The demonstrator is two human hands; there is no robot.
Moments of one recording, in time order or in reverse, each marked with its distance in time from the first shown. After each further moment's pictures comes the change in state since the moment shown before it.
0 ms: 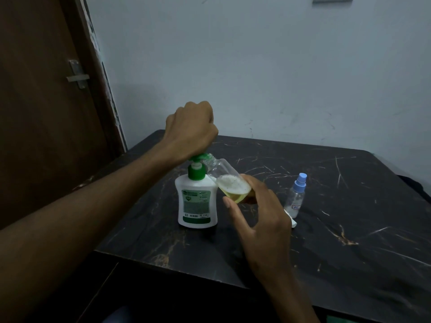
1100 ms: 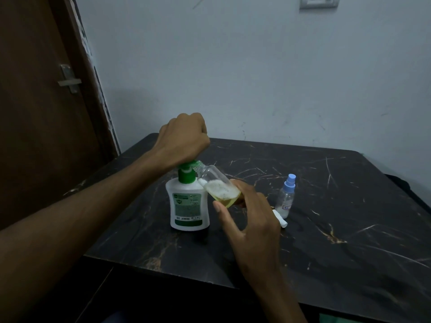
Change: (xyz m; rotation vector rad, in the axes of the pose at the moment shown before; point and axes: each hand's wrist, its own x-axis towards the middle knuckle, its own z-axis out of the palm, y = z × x) left_hand -0.009 0.005 -0.001 -0.043 -0.111 0.019; right_hand -0.004 -0.001 0.000 -0.029 -0.005 0.011
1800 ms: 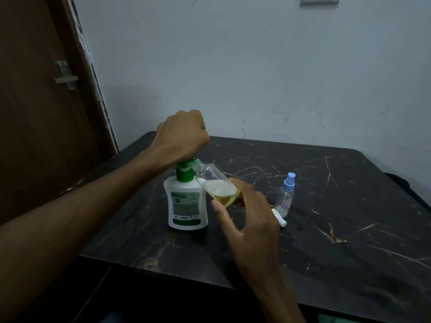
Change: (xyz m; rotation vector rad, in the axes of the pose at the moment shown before) left_hand 0.002 0.002 -0.001 0.009 0.000 -0.009; right_hand 0.000 0.000 -0.001 0.005 0.001 -0.007
